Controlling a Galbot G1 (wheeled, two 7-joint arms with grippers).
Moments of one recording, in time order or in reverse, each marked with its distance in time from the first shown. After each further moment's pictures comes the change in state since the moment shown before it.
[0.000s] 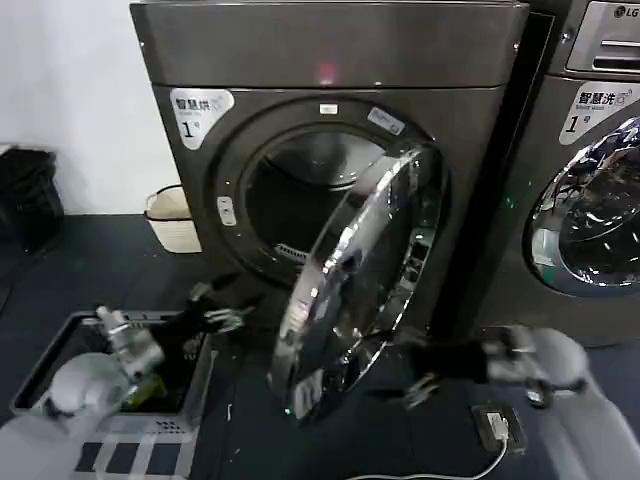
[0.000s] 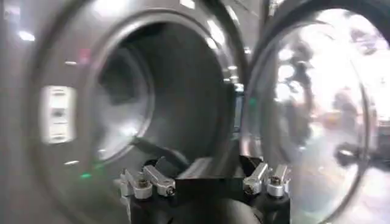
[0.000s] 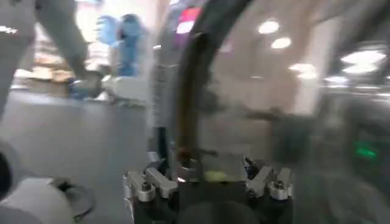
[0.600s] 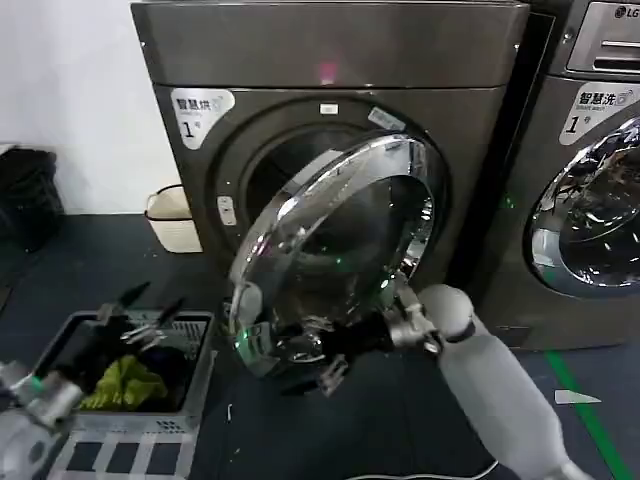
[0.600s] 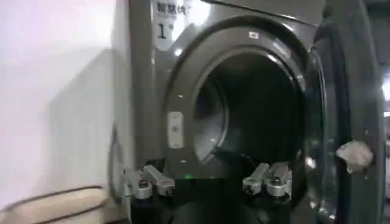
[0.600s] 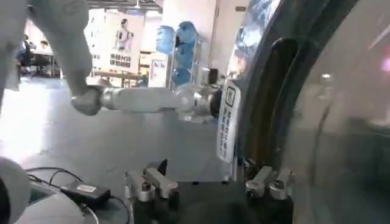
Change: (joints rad) left arm 0.415 -0.124 -0.531 -0.094 0.109 0.001 -0.017; right arm 0.377 0.042 -0.649 -0.042 -0.068 -0.008 -0.025
